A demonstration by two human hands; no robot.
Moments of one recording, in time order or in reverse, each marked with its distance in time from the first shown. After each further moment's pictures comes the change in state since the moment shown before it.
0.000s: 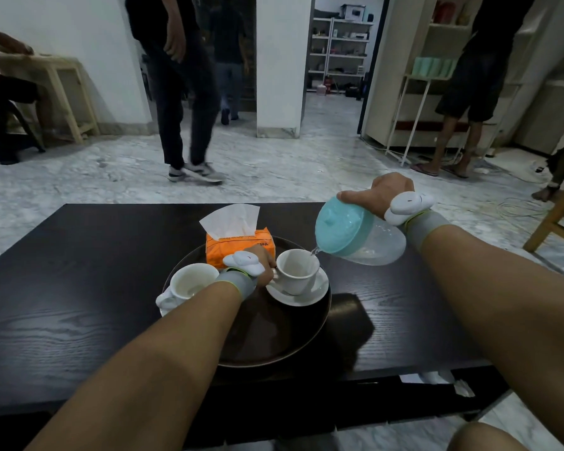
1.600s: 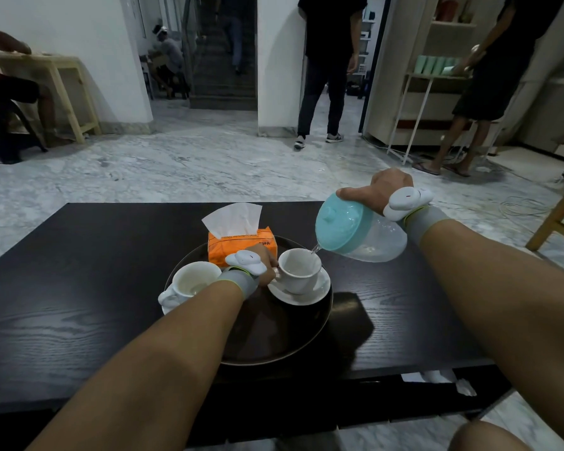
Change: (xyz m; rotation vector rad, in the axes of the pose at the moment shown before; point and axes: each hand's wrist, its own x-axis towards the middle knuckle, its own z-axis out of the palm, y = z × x) left_hand 0.003 -0.002 0.001 0.038 -0.018 0.033; right_hand 0.004 -0.007 0.000 -0.119 -0.006 -0.034
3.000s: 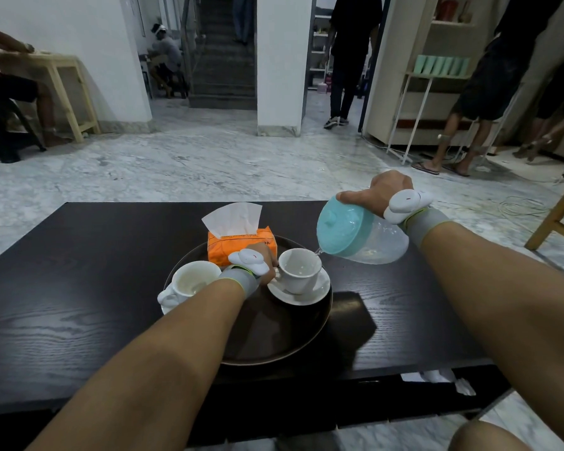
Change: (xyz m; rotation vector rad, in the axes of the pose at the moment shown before) left_hand 0.003 0.004 0.000 0.067 0.019 -0.034; right_hand 0.002 0.006 0.006 0.067 -0.008 0.002
